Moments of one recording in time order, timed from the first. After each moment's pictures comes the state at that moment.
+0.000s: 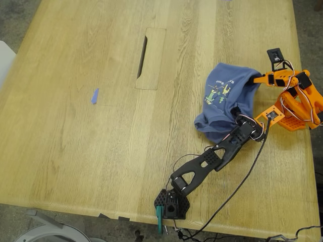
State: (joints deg) arm 0 52.3 17.1 -14.9 77.8 -85.3; arm 1 46.7 194.3 163.7 69.6 -76.1
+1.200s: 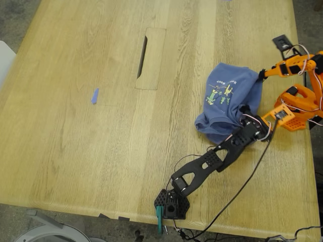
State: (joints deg) arm 0 50.2 25.8 -14.9 86.4 -83.8; arm 1 35.9 160.0 115.8 95.8 -82.2
